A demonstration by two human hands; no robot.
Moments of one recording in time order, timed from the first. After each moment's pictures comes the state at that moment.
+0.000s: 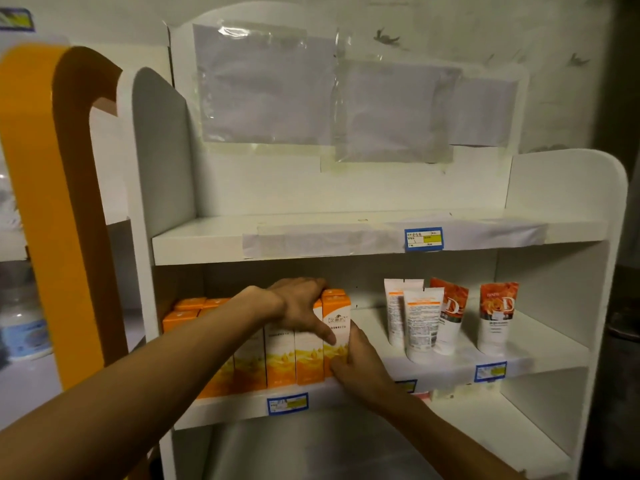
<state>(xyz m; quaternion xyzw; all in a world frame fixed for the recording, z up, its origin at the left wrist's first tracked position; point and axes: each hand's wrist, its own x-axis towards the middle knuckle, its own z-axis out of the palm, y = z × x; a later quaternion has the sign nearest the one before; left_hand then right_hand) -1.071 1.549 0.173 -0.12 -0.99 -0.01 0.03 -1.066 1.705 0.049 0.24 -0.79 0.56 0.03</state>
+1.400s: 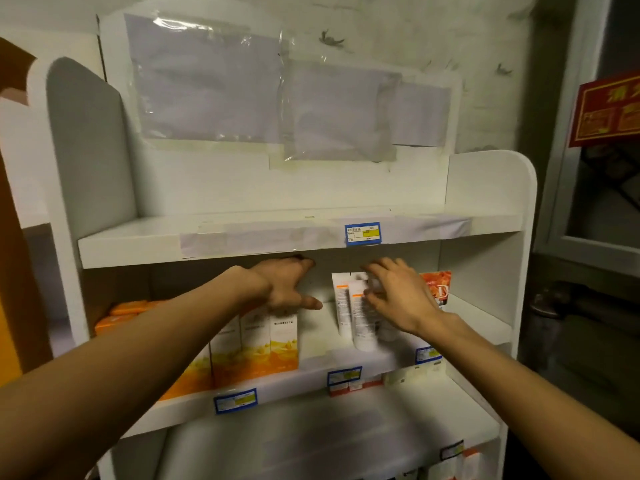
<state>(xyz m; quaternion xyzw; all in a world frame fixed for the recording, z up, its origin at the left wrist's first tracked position) -1.076 1.610 0.200 -0.15 -0.98 0.04 0.08 -1.092 1.851 0.148 0.22 -0.92 0.07 0.30</state>
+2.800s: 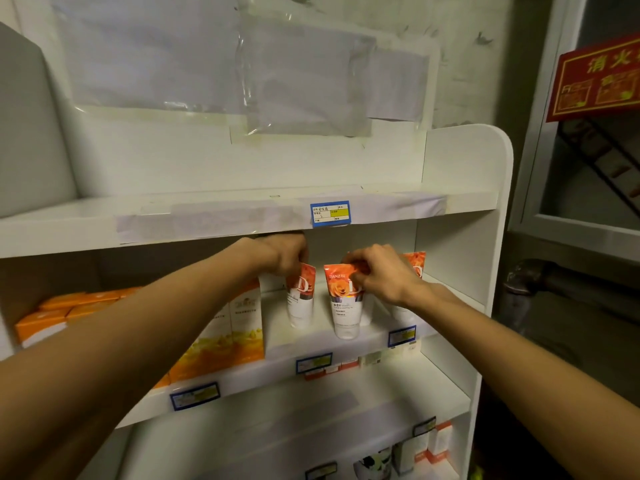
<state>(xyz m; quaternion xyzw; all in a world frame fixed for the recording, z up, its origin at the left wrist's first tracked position) -1.124 1.667 0.205 -0.12 -0.99 0.02 0.03 -1.116 1.880 0.156 0.25 -0.93 0.16 0.21</state>
